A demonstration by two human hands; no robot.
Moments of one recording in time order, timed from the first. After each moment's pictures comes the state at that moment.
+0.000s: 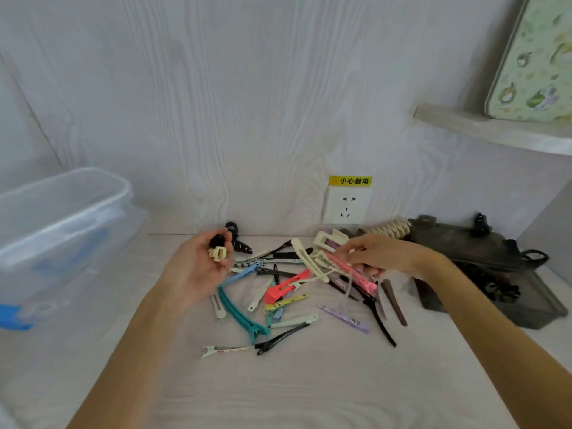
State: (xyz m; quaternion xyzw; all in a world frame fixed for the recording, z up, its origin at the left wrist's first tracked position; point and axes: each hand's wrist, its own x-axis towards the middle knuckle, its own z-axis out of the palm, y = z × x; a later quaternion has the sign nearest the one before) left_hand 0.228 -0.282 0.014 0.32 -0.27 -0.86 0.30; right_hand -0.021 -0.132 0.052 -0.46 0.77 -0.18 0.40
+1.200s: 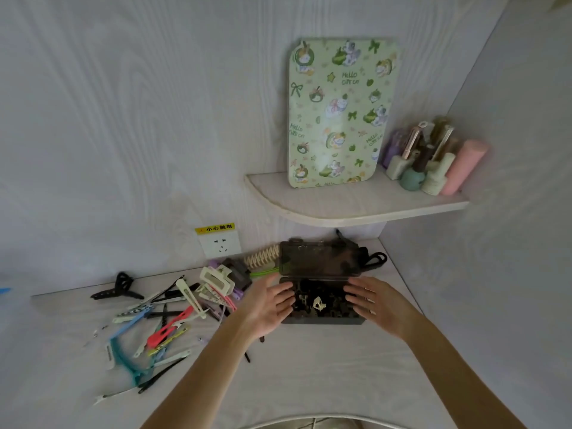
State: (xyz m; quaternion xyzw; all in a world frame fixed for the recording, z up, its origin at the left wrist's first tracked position) left_hand -0.013 -0.103 0.090 0.39 -0.28 -0.88 0.00; right_hand -0.175 0.068 0.095 0.03 0.62 -0.59 0.51
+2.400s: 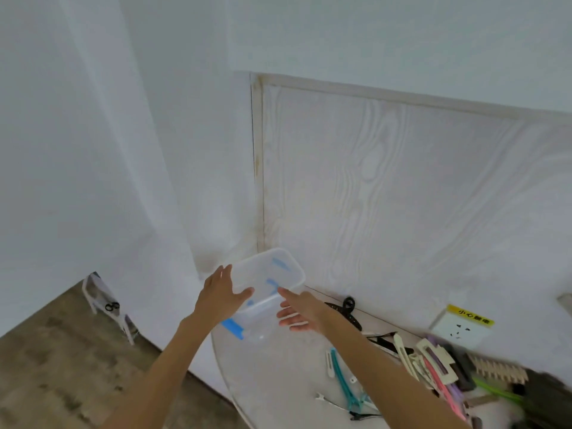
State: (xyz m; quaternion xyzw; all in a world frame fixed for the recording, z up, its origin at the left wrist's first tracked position) left_hand 0.428 -0.316 0.131 0.69 -0.66 -0.25 0.13; right_hand 0.237 -0.284 0.143 -0.37 0.64 -0.21 0.64
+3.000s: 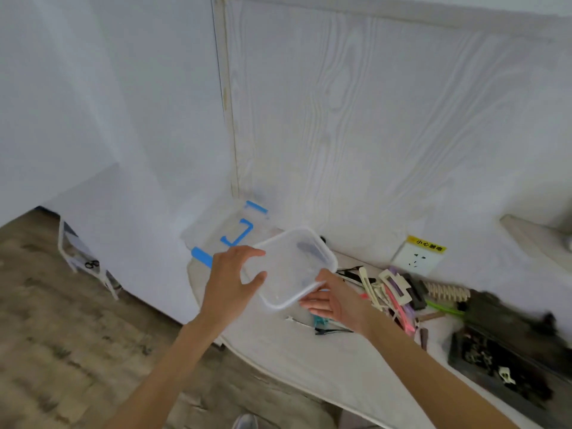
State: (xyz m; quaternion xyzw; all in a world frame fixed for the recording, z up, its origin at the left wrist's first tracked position) left_hand 0.364 -0.191 0.103 0.52 -0.73 -0.23 0.37; right_hand 0.143 -0.160 0.105 -0.28 0.58 -0.32 0.70
